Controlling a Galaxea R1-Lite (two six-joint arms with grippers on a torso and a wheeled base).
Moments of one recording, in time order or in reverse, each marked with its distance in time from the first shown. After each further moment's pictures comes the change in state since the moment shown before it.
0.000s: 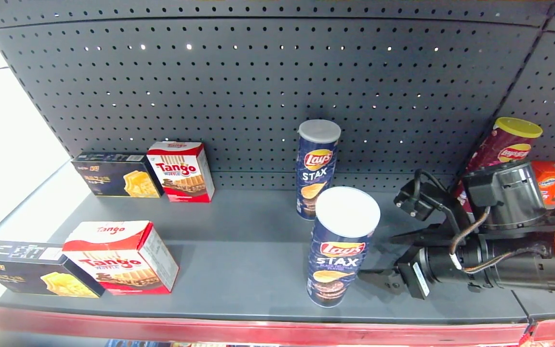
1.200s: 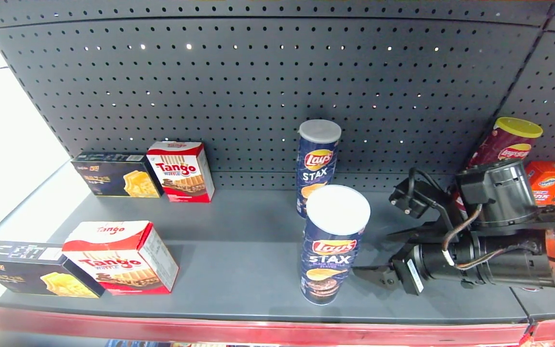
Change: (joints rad) left arm 0.000 0.001 -0.001 0.000 0.002 -0.003; right arm 0.001 0.012 -0.010 -0.012 -0.001 0.000
